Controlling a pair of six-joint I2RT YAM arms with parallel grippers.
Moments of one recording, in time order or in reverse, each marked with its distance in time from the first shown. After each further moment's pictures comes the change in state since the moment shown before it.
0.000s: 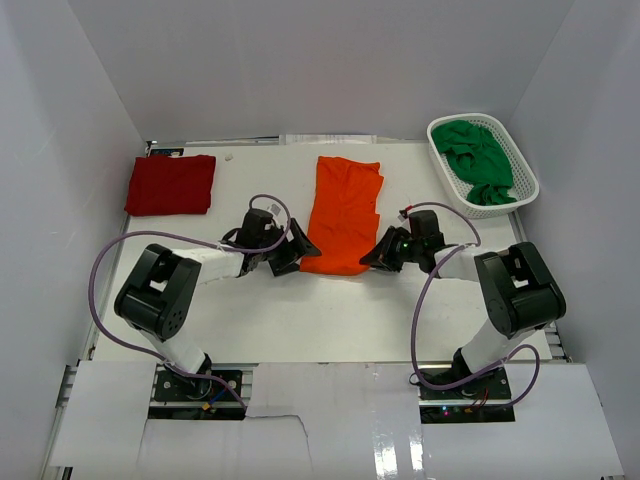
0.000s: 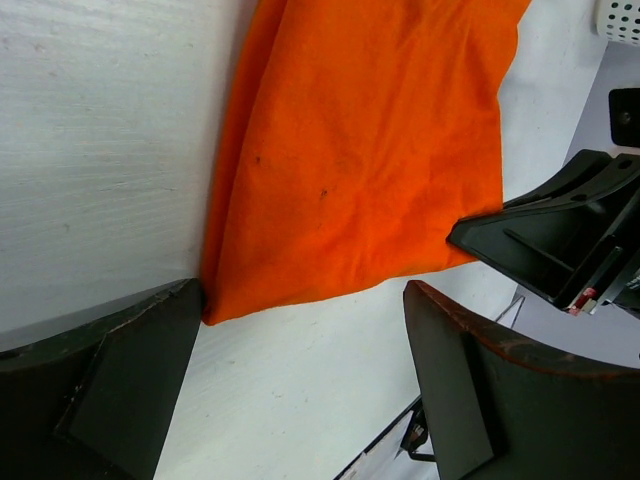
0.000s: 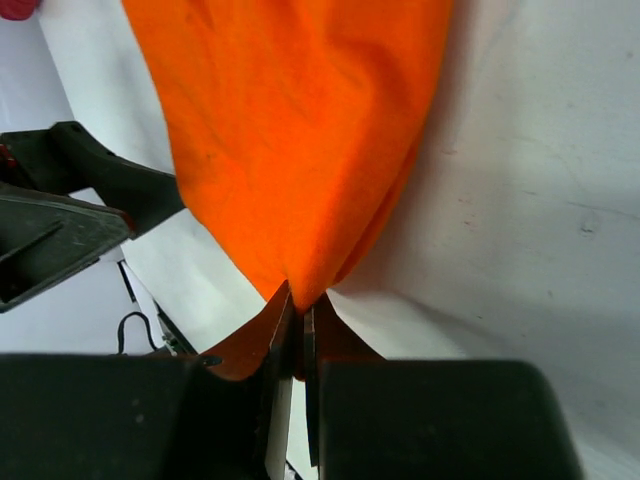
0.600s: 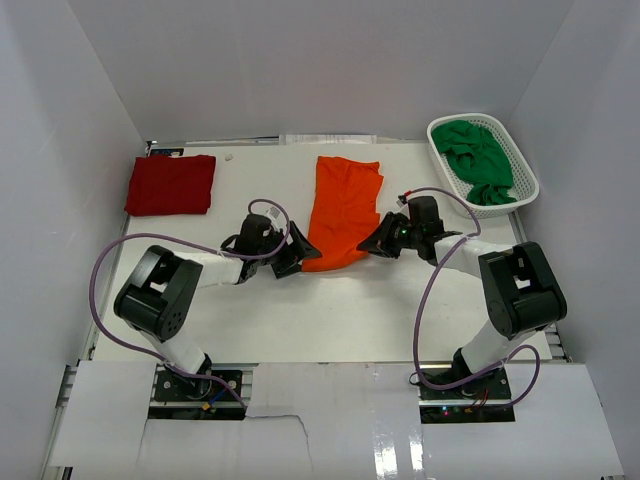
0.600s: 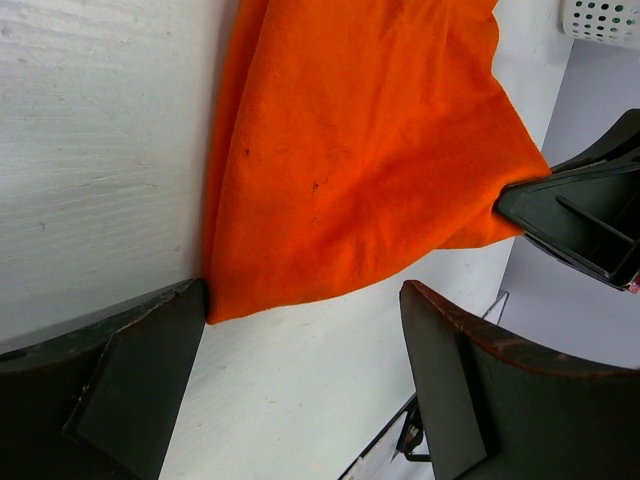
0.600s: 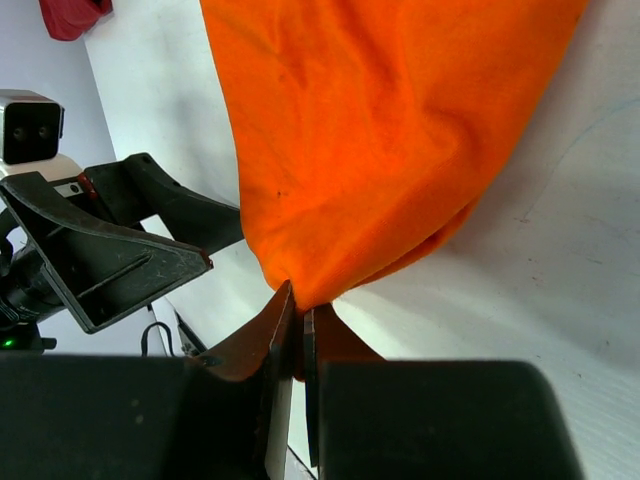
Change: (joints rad) left arm -0.011 0.000 -0.077 0.139 0.014 -0.037; right arm 0.000 -0.015 0.127 -0.069 -0.002 0.002
